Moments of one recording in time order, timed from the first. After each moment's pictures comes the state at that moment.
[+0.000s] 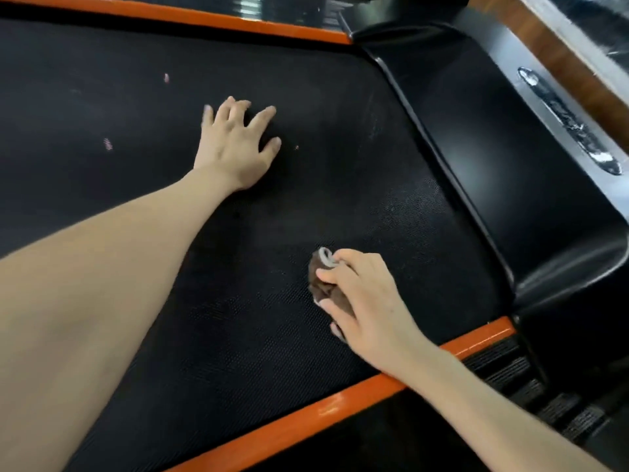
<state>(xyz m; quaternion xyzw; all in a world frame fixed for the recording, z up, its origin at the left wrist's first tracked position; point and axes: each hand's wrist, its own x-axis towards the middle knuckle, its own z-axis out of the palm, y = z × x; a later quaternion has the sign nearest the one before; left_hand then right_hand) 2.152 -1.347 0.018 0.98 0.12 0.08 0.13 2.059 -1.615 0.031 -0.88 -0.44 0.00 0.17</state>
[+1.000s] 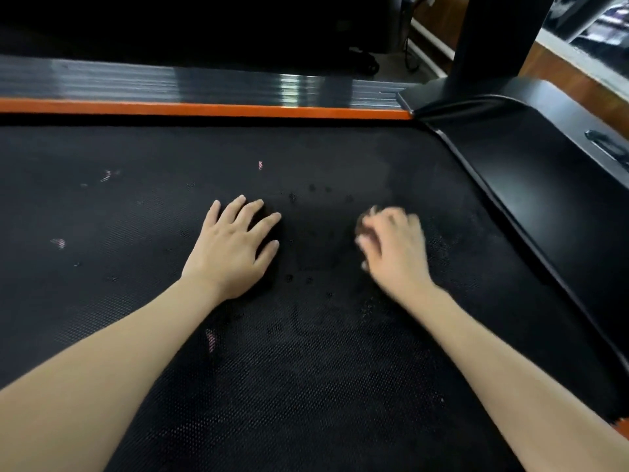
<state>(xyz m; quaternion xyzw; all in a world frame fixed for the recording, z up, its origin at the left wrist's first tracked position) 2.063 -1.255 0.004 0.99 0.08 0.08 0.07 2.185 -1.481 0.017 -0.93 -0.31 -0.15 0.12</state>
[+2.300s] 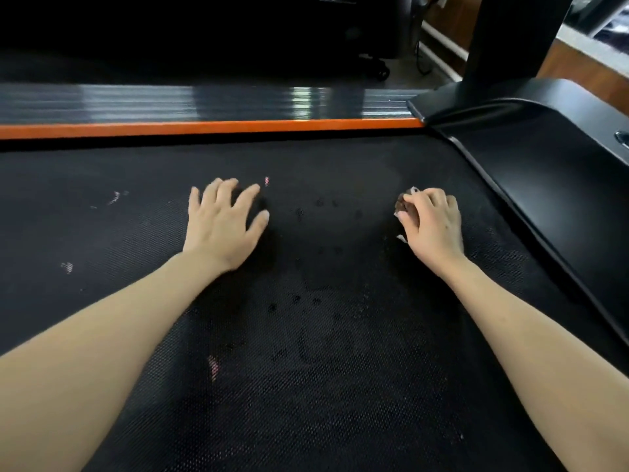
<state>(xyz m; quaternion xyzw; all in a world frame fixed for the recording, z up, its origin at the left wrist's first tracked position) 2.102 -1.222 0.020 0.97 0.19 0.09 0.09 2.271 -1.497 0.013 -0.94 -0.26 -0.16 0.13</state>
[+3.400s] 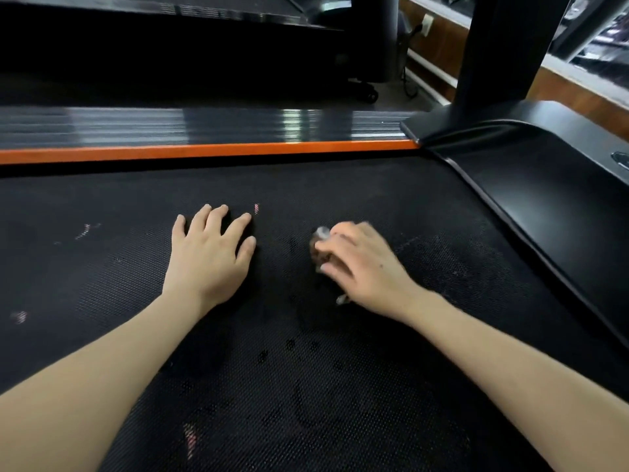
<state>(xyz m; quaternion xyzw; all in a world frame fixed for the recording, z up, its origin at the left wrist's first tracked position) 2.117 -1.212 0.001 0.97 0.20 0.11 0.07 2.233 -1.431 0.011 -0.83 -0.53 -0.11 0.15</state>
